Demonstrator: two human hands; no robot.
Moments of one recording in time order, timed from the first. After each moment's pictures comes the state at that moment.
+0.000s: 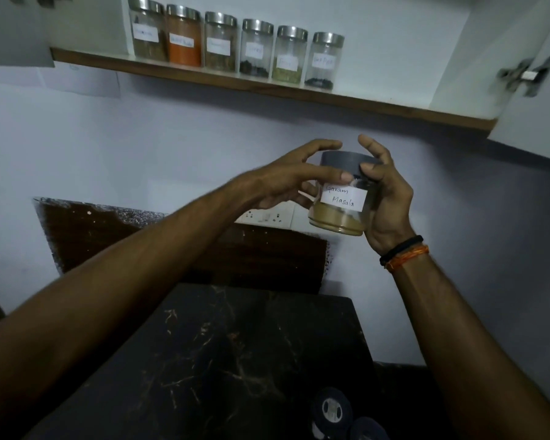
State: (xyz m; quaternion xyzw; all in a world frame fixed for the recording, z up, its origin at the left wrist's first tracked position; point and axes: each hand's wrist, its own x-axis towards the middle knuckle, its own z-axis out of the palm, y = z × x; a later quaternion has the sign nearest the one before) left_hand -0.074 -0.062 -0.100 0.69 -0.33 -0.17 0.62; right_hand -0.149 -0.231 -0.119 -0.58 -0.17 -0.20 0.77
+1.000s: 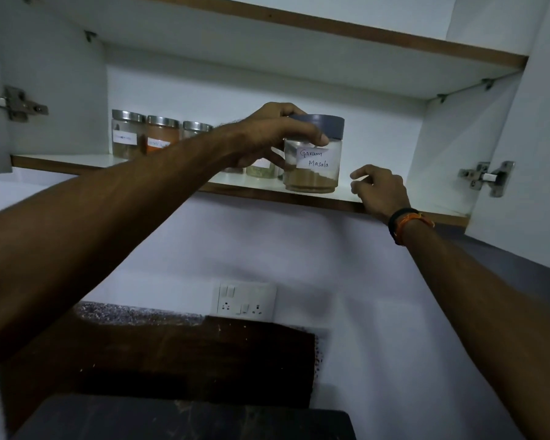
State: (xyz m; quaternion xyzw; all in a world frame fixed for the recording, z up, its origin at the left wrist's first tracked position) left_hand 0.009 -0.082 0.093 0.74 -0.35 0.06 0.56; right_hand 0.012 -0.336 0.023 -0.88 0.00 -0.37 0.30
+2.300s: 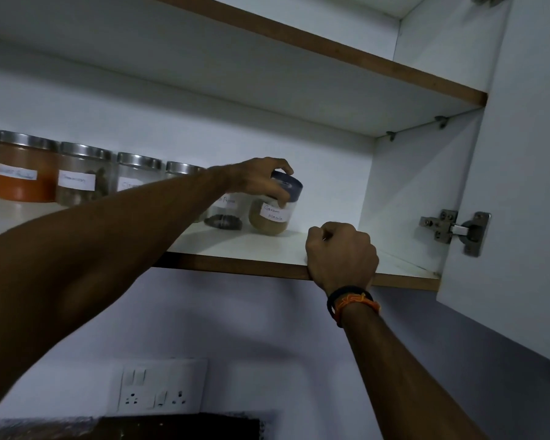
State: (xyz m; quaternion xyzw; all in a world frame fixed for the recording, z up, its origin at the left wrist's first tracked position) left_hand 0.234 -0.223 0.125 0.85 -0.43 0.13 0.29; right_hand 0.080 -0.363 0.003 -0.80 0.14 -0.56 0.19
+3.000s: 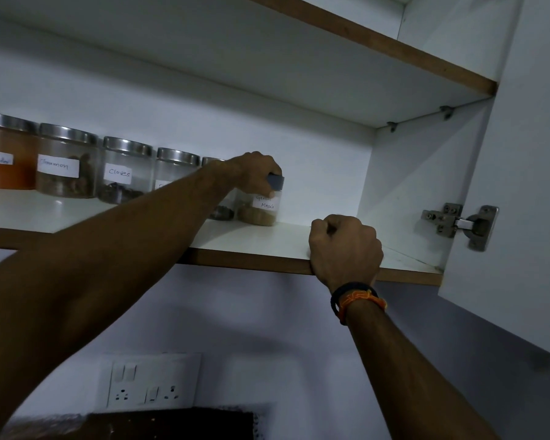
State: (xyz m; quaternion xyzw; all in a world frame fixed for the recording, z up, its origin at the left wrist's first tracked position) left_hand 0.248 -0.228 0.119 0.87 -0.42 0.23 0.08; right_hand 0.080 -0.363 0.003 -0.79 0.14 -0.57 0.19
